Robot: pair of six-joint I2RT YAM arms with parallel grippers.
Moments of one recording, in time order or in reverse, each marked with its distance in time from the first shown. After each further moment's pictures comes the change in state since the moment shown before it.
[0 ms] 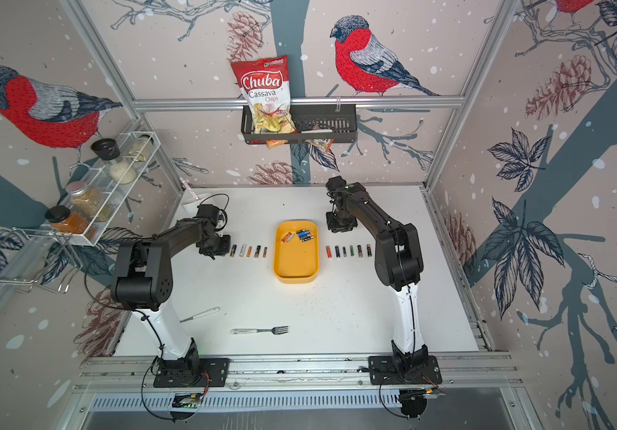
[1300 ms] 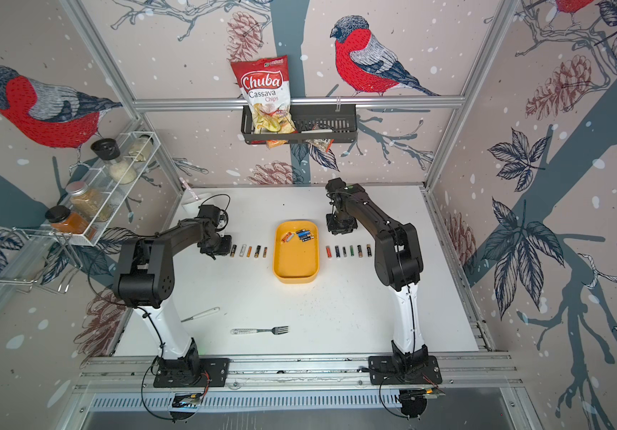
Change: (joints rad) left arm 0.000 0.025 0.007 0.020 0.000 0.019; right arm 0.001 0.001 -0.018 -0.002 0.001 0.001
